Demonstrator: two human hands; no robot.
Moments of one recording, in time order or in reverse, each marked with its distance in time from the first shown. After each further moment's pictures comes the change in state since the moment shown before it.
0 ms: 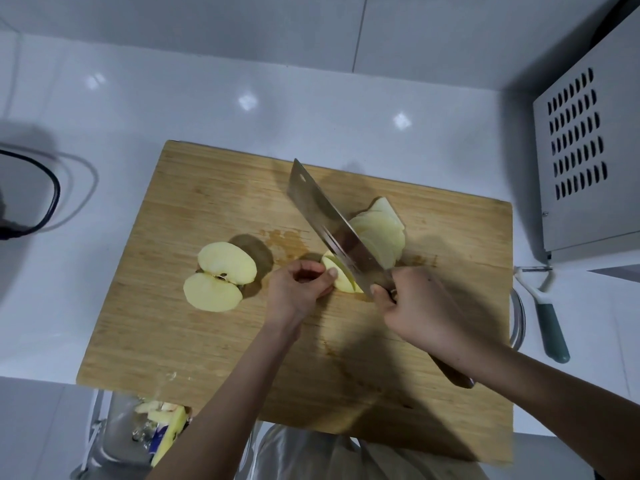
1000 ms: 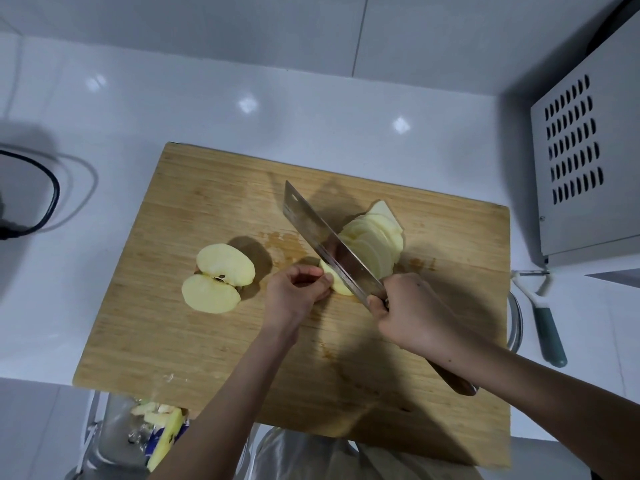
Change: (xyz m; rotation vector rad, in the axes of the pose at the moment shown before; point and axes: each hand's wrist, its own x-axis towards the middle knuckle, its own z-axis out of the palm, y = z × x) left_hand -0.006 0.004 0.001 -0.042 0.017 -0.017; right_hand 0.001 0.001 0.002 -0.048 -0.097 -0.026
